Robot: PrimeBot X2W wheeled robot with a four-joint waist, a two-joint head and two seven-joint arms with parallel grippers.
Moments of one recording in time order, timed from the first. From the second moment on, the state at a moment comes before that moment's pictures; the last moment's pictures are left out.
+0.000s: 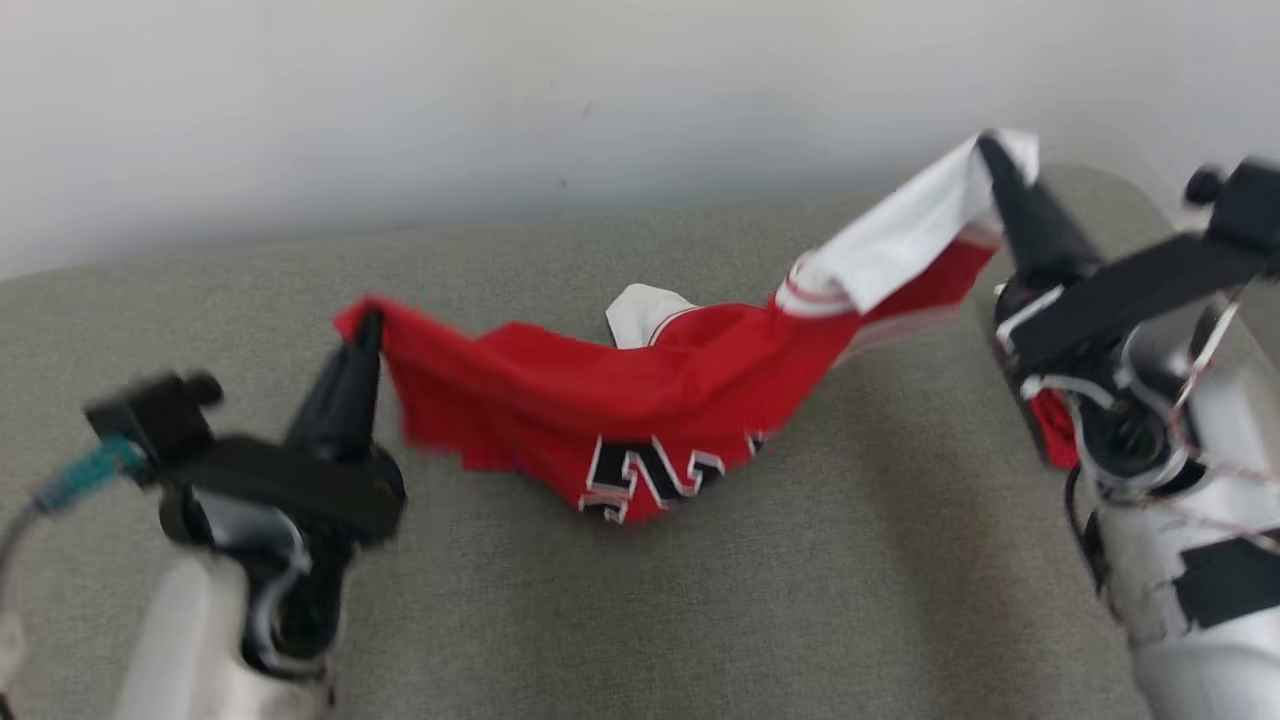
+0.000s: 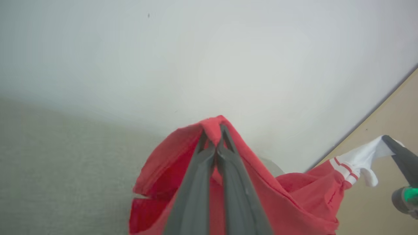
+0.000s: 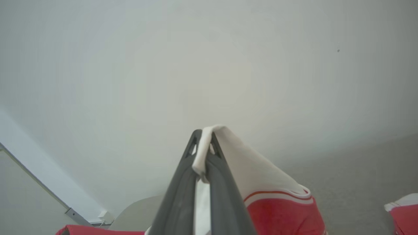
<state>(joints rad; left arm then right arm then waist) -0.37 0.08 -0.06 0.22 -0.62 -0.13 0.01 -0.61 -0.18 0.11 0.26 0.80 0.13 0.20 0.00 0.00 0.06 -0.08</state>
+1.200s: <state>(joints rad) -1.64 0.21 0.04 0.38 -0.59 -0.10 -0.23 -1.79 -0.18 -0.03 0.50 0.58 0.13 -0.25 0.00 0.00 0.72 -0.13</state>
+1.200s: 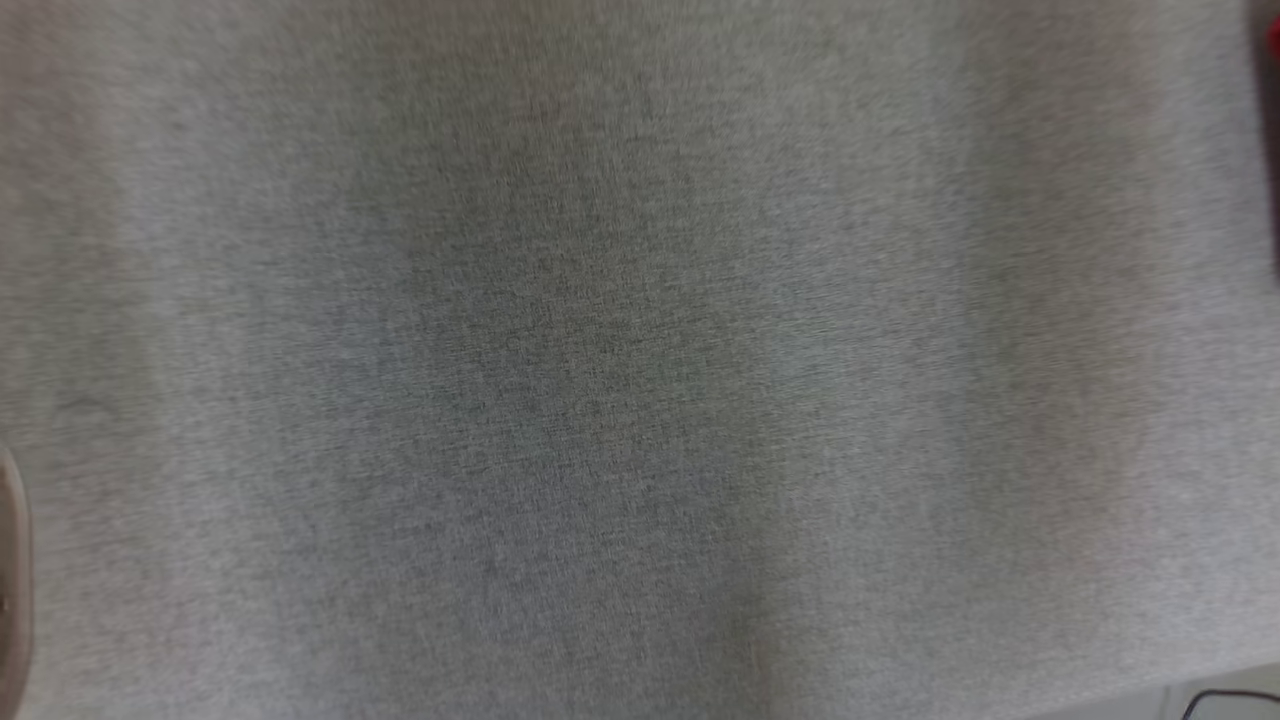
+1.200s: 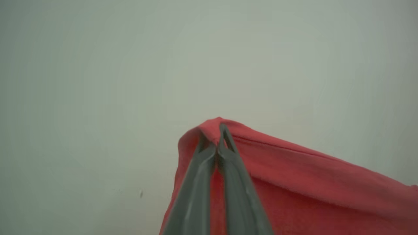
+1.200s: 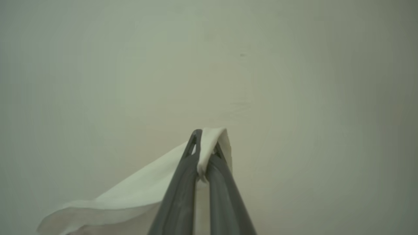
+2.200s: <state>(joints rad) -0.61 0.22 -0.13 0.41 -0.78 -0.13 -0.26 -0.63 -0.42 0.23 0.13 0.76 0.13 0.34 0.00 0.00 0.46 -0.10</state>
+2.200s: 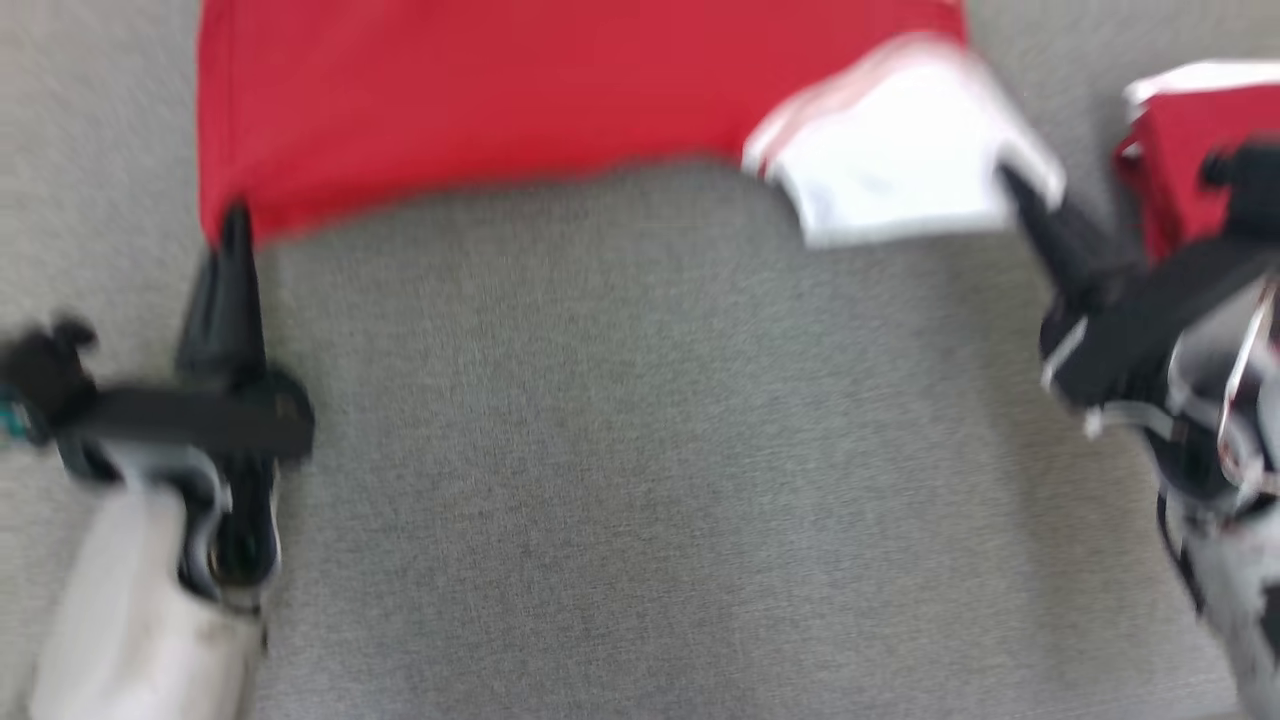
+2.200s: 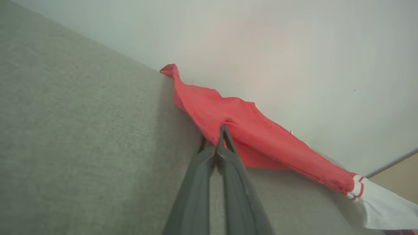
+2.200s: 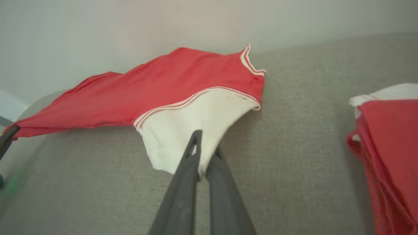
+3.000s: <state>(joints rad) -0.10 0.20 -0.18 0.36 -0.75 -0.06 -0.20 -0.01 -0.17 -0.01 -0.12 0.59 0.13 0.82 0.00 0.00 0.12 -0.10</state>
